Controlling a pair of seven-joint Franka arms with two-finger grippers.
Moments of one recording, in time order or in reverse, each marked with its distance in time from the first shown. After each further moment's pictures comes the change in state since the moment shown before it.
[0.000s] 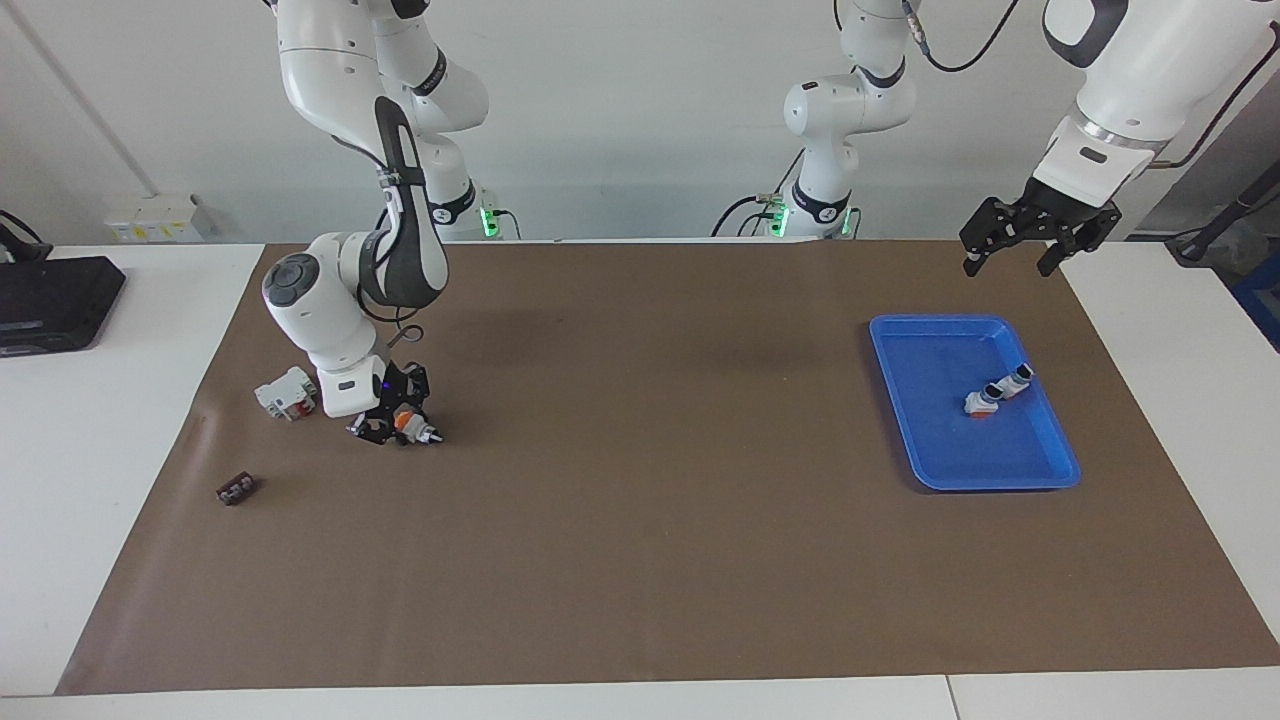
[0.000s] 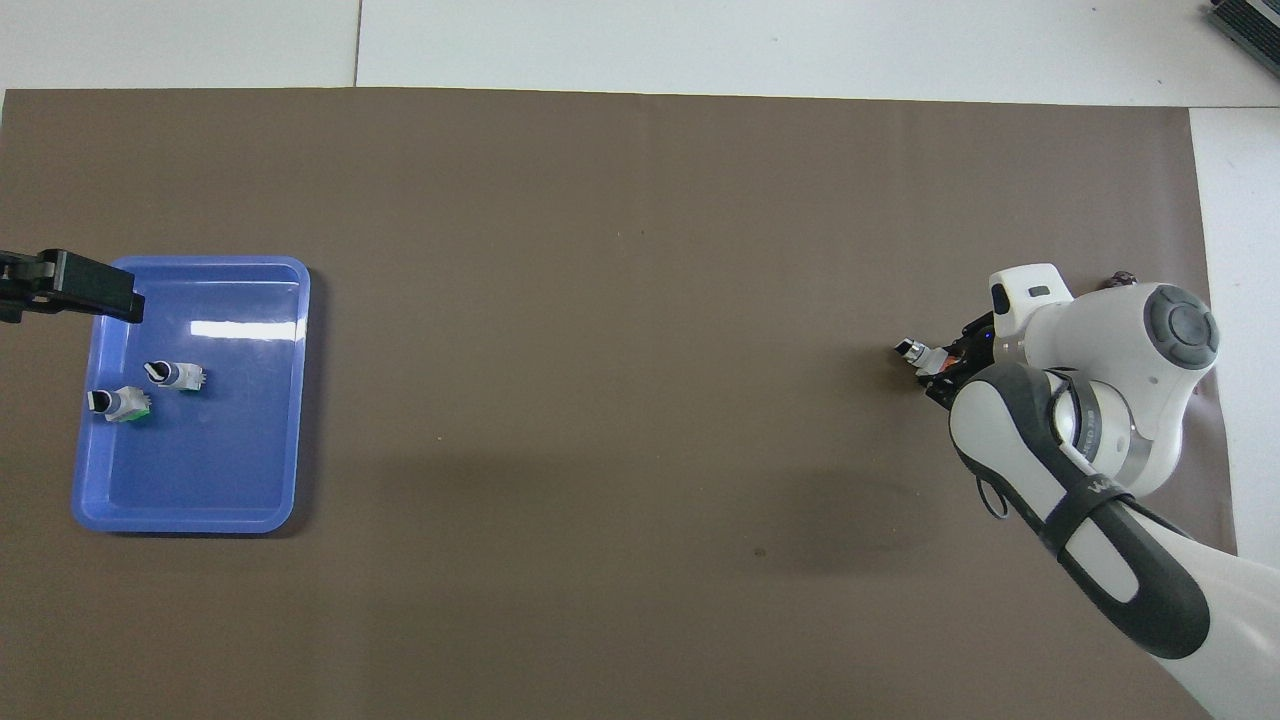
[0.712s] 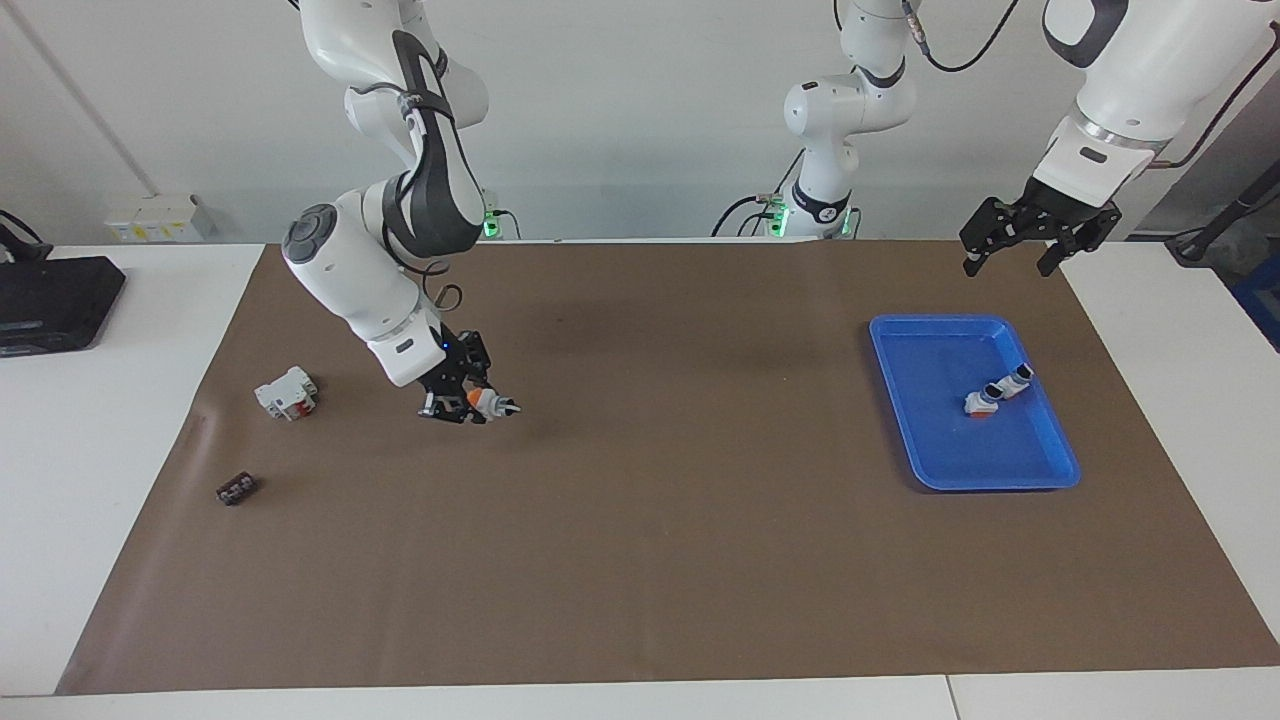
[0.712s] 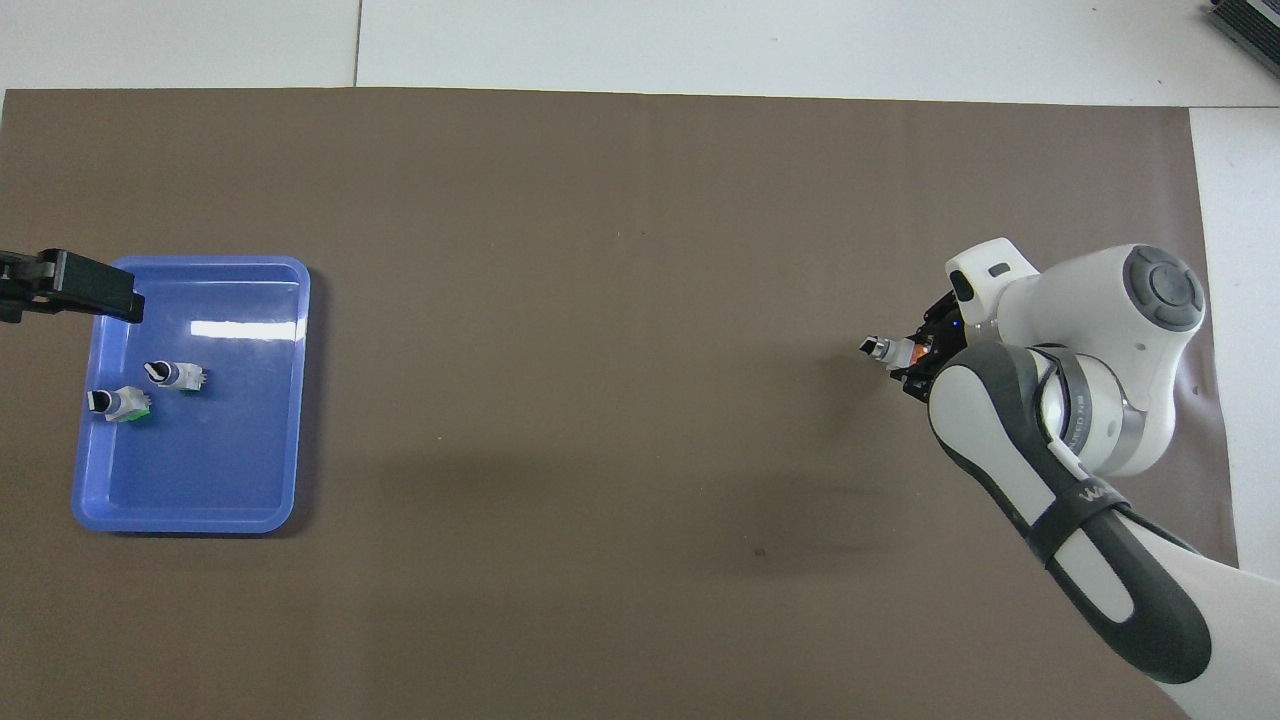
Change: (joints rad) left arm 0.000 0.000 0.000 0.000 0.000 0.000 0.000; right arm 0.092 -0.069 0.076 0.203 0.338 -0.214 -0.280
